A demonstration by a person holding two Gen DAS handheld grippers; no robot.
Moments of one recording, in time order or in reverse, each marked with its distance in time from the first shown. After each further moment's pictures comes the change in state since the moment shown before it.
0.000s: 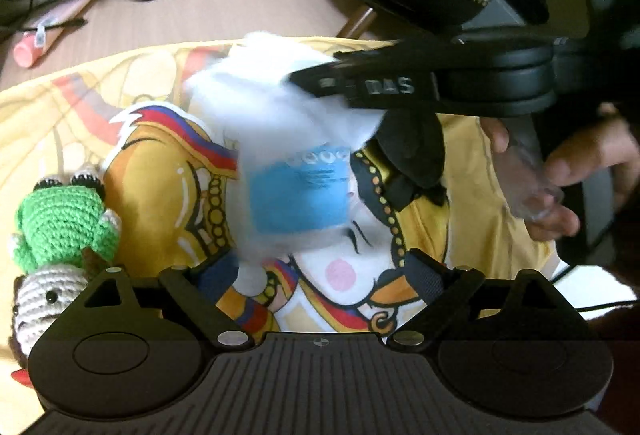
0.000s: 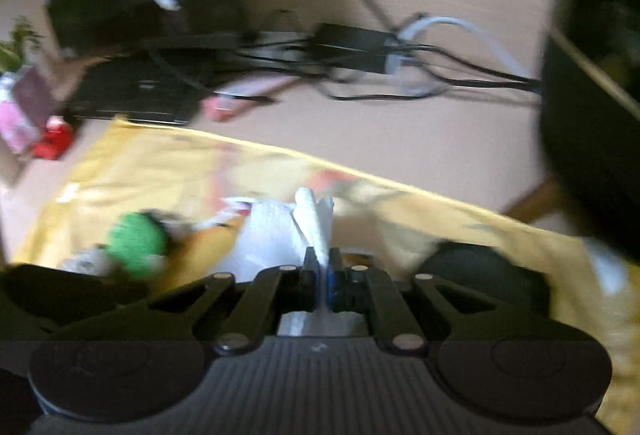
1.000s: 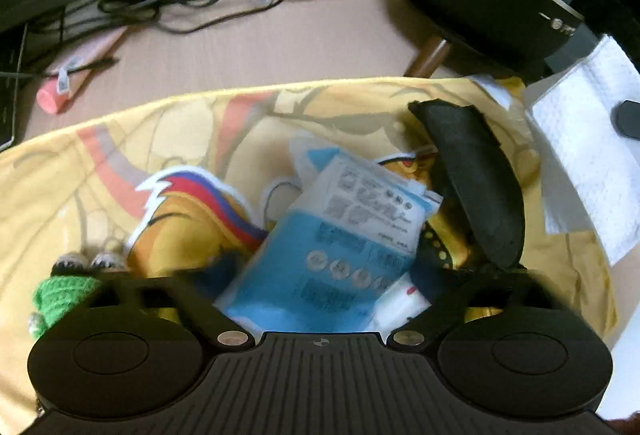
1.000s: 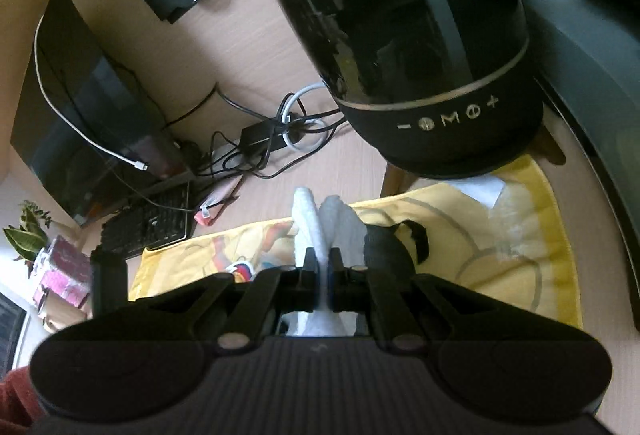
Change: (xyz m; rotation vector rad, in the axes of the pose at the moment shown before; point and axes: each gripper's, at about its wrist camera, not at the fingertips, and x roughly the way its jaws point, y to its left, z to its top) left arm 0.035 -0.013 0.041 -0.004 -0.061 0.250; right arm -0.125 -0.115 -0.055 0.465 -0.190 0.129
